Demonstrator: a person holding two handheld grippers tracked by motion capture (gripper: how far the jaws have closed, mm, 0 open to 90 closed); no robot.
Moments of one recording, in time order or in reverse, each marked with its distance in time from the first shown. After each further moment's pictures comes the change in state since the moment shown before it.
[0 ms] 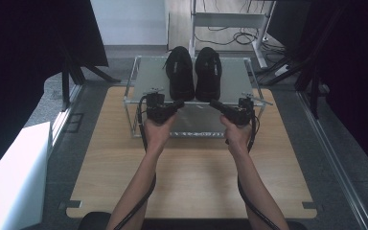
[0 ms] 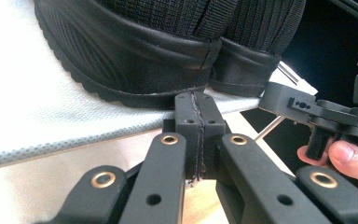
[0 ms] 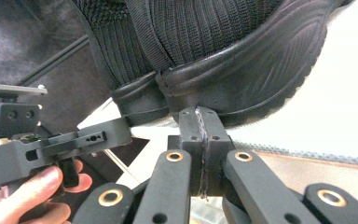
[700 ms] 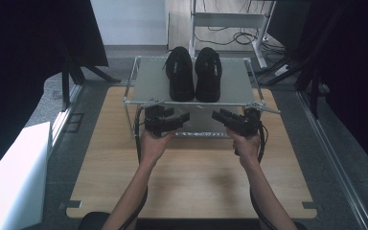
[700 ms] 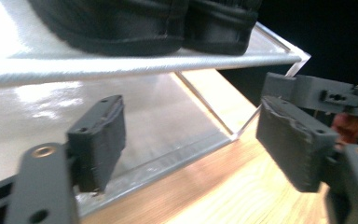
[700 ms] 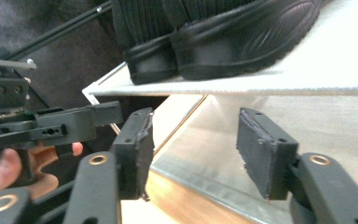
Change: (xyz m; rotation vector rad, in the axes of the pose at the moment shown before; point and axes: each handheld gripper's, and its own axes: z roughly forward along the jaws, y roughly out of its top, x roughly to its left) left arm -0.015 -0.030 -0.024 0.017 0.032 0.121; right arm 0.004 -0.017 -0.035 0.050 -0.002 -0.126
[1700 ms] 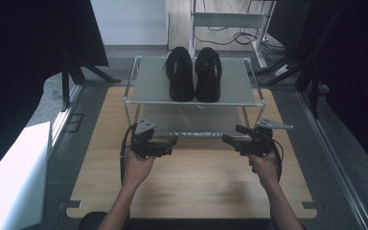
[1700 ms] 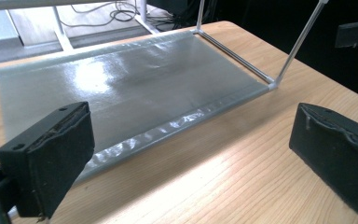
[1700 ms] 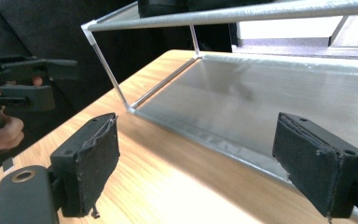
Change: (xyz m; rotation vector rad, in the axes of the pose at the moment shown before) left arm -0.007 -0.044 -0.052 0.049 0.145 0.195; right arm 0.008 -0.026 -0.056 0.118 -0.046 -0.173
